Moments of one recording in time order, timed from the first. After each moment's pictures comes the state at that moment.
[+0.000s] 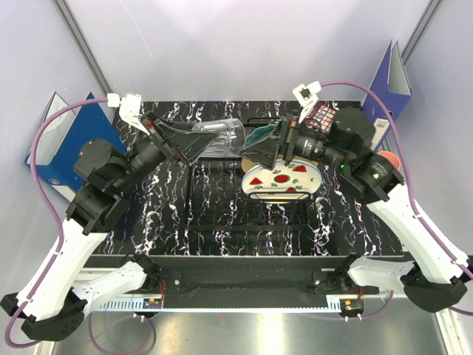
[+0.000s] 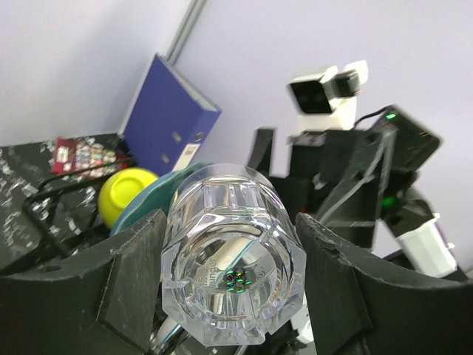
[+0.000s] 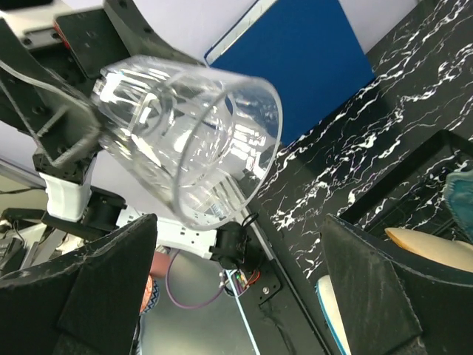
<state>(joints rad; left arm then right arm) -0.62 0.89 1.32 -0.20 0.26 -0.65 0.70 1.15 1.50 -0.36 -0.46 0.64</state>
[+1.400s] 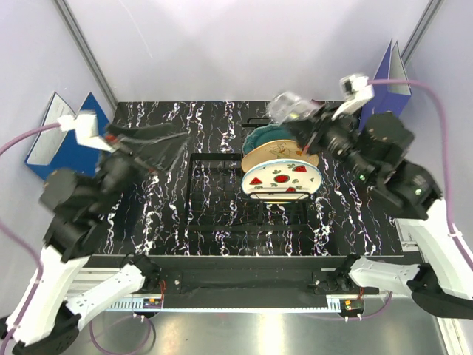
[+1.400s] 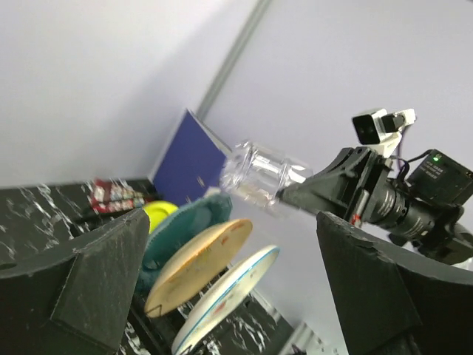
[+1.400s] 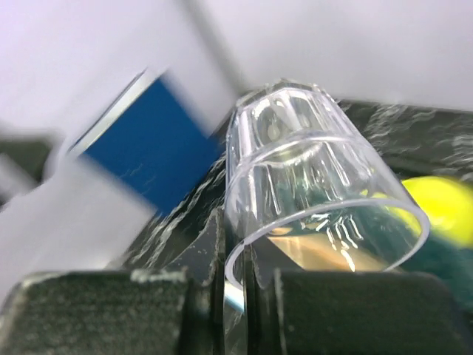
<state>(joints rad) -0.62 0.75 1.27 -0.18 0.09 -0.63 0.78 1.08 1.63 -0.57 0.07 0.46</state>
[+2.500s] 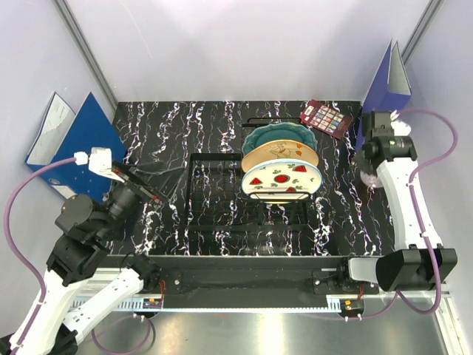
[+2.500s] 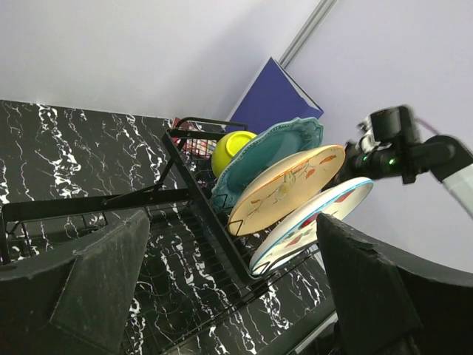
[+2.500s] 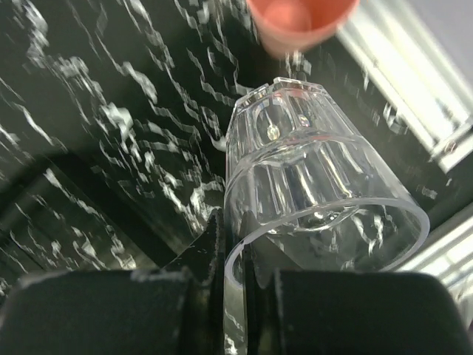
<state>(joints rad) -0.62 0.48 1.01 -0.40 -0.05 -0.57 0.02 1.30 1.43 -1.11 0.41 0.65</state>
